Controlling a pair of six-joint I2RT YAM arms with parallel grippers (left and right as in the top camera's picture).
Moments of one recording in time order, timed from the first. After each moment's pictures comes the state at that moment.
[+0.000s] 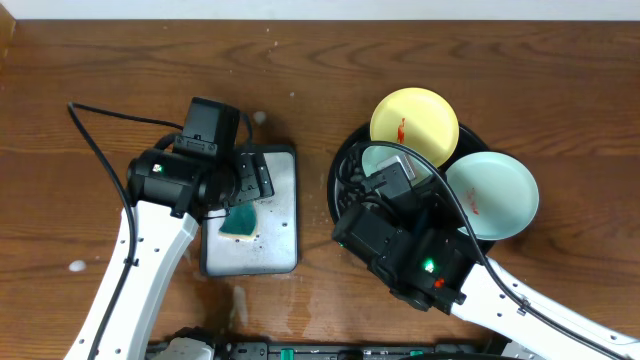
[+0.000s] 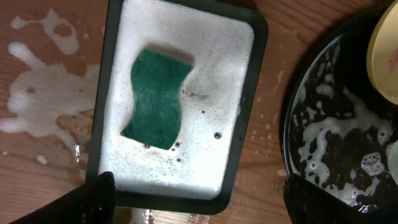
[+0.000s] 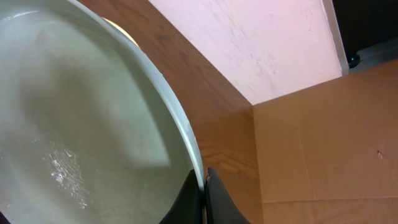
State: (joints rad) left arm -0.26 1.30 1.29 -1.20 0.00 -0.50; right arm 1.01 1.30 1.08 -1.00 1.17 0.21
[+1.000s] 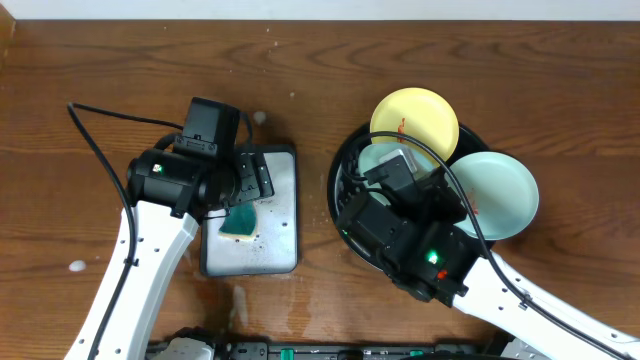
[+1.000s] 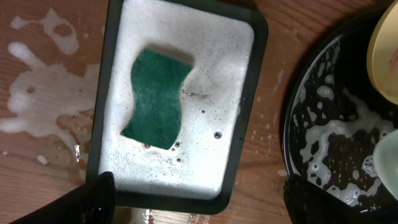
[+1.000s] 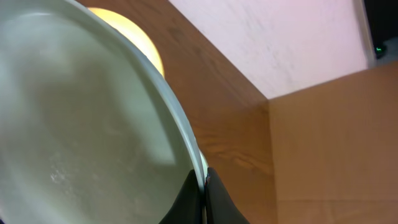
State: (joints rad) left arm -0.26 1.30 1.29 -1.20 0.00 -0.50; right arm 0.96 1.30 1.08 -0.96 1.09 0.18
